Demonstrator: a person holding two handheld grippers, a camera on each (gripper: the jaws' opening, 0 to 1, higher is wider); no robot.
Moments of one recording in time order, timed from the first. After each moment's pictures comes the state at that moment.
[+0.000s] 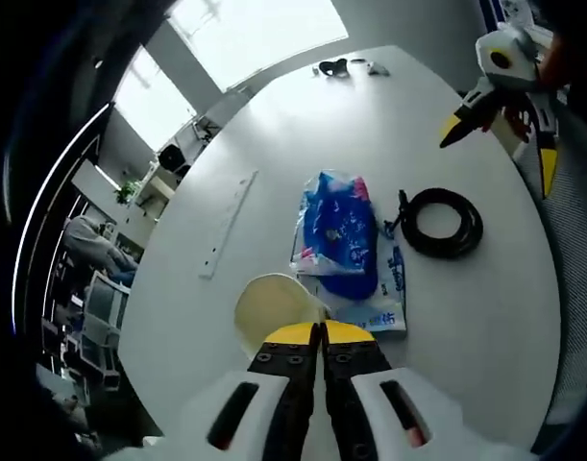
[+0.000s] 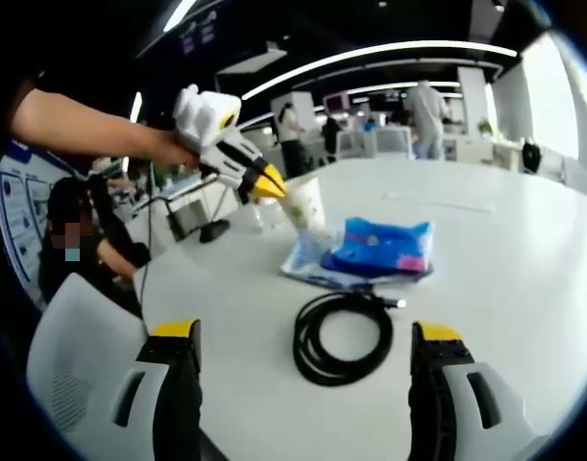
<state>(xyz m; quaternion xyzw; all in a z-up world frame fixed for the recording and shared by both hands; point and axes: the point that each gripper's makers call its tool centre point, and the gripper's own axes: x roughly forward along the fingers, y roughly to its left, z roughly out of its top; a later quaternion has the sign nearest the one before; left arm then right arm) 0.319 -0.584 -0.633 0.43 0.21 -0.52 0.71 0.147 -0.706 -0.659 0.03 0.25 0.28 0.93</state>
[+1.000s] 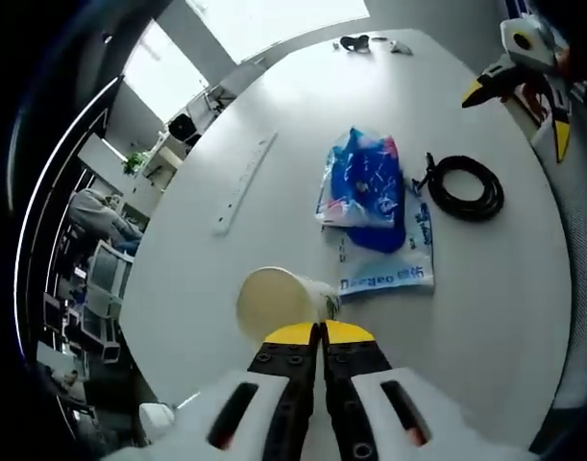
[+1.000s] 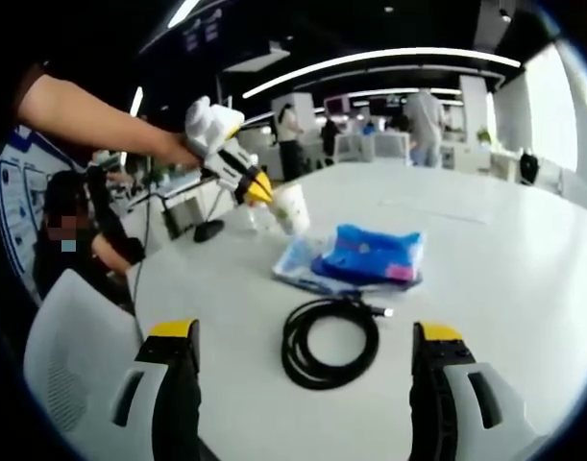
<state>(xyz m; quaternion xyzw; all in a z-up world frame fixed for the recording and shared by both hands) 0.349 -0.545 -0.647 0.44 0.26 -0.48 0.71 0.152 -0.716 -0.654 0.02 0.24 0.27 0.93</state>
